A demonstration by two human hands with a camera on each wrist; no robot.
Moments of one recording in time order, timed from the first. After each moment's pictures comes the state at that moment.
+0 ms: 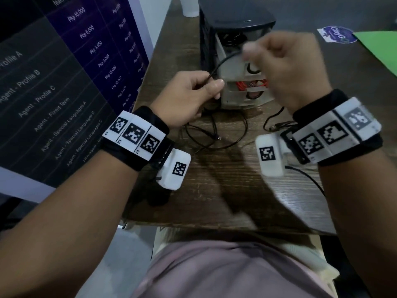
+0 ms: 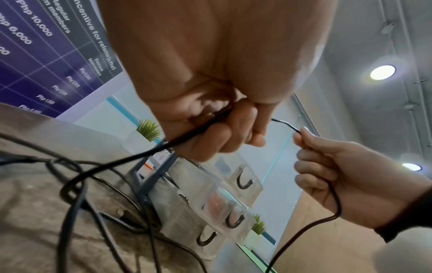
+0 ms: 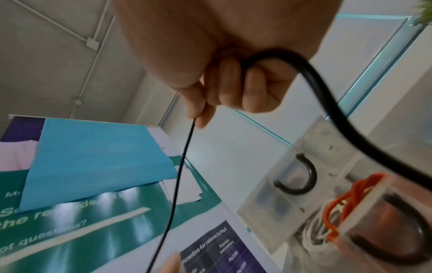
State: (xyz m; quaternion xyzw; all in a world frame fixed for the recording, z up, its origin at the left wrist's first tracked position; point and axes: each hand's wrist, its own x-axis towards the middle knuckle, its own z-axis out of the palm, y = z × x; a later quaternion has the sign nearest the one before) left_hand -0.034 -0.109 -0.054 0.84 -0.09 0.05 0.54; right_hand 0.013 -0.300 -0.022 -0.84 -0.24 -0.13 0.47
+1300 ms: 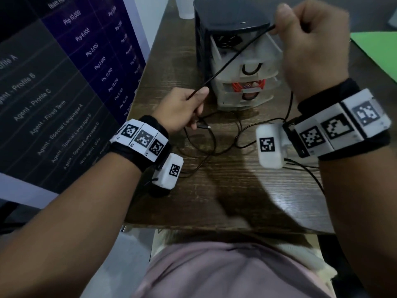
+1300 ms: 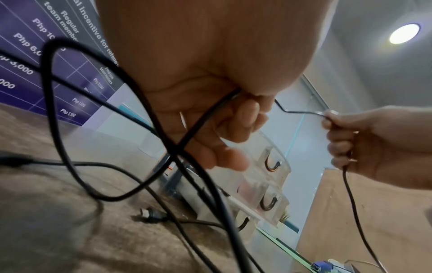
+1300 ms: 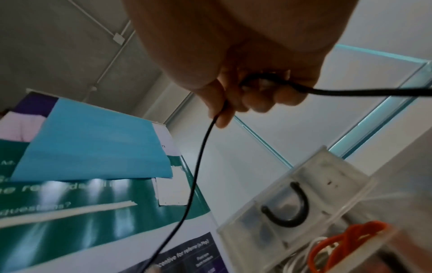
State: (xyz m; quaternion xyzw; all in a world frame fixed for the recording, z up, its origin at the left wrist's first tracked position) left_hand -0.022 -0.103 -0.083 0.85 0.02 0.00 0.52; right_hand 0.019 -0.311 -0.005 -0.82 -0.17 -0.26 0.48
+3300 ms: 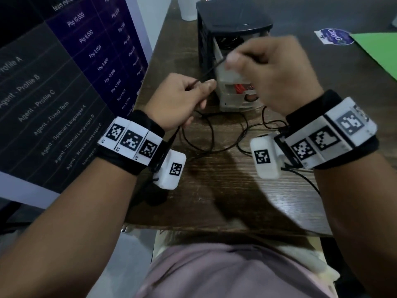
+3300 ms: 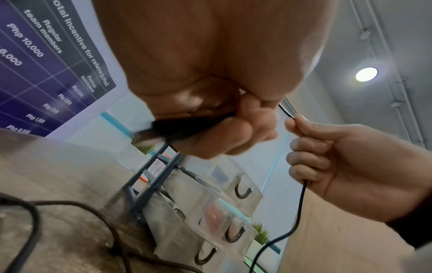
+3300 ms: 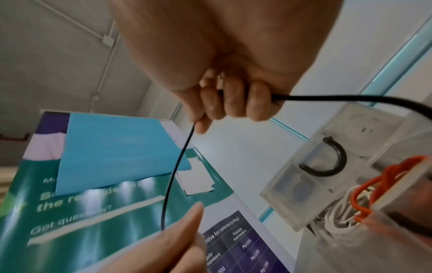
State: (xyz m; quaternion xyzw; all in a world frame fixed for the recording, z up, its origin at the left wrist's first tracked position) left_hand -0.039 -0.104 -0.049 0.86 -0.03 0.05 0.51; right_hand 0.006 -0.292 -0.015 -0.84 -0.31 -0.11 0.43
